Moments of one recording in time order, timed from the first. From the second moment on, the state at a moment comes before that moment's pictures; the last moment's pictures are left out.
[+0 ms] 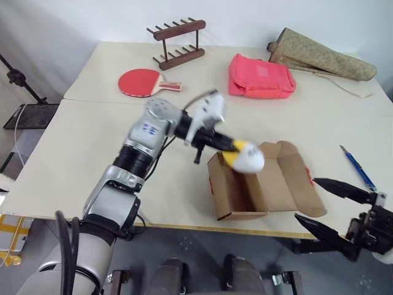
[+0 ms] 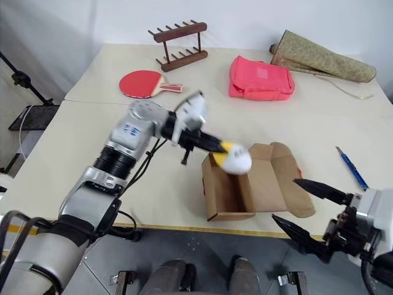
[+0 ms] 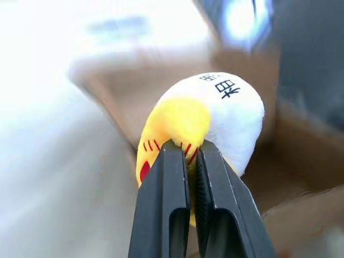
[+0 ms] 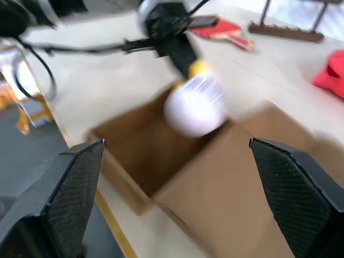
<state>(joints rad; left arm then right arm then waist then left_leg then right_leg) -1.13 0.28 -0.17 0.56 -0.27 0.25 -1.34 0.45 -0.70 -0.73 -0.77 0.93 0.39 0.95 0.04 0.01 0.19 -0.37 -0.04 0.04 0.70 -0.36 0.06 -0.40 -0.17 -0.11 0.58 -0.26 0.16</state>
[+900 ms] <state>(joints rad) -0.37 0.75 0.30 0.24 -0.37 0.35 -0.98 -0.05 -0.70 -0.24 -0.38 0.69 0.23 1.08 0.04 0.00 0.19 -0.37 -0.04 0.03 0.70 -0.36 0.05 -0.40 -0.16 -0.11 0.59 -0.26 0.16</state>
